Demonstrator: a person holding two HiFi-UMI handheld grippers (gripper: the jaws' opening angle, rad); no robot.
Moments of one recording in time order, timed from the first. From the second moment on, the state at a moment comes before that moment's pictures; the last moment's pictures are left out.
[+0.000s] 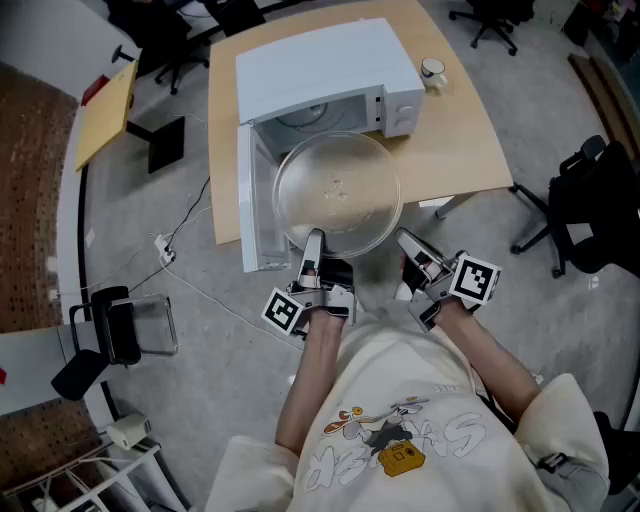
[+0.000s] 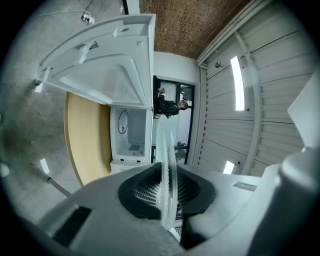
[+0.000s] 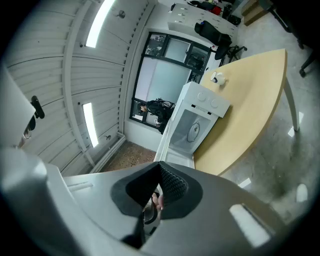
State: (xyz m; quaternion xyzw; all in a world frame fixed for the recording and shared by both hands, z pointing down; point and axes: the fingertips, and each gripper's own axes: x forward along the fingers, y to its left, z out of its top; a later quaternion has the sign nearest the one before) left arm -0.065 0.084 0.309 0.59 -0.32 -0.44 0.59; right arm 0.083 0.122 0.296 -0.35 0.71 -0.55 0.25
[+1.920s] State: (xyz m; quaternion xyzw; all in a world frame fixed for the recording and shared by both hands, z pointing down) left arm -0.061 -0.098 0.430 0.55 -0.35 -0.45 0.60; right arm 0.050 -0.095 0.423 -0.32 0.68 -0.62 0.25
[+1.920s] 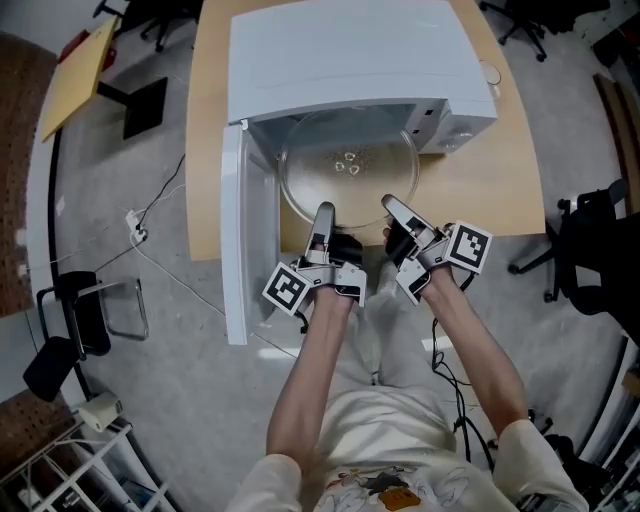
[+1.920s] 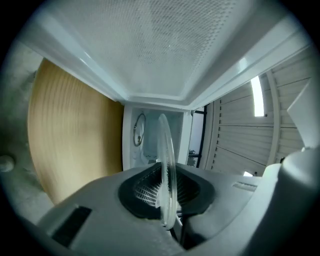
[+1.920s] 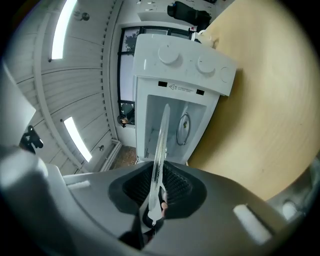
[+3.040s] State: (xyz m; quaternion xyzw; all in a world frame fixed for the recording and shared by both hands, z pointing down) left arm -0.062 -0.234 0.521 0.54 -0.40 -0.41 0.62; right arm 0.054 -0.229 0.508 -0.34 0.65 -0.63 0.25
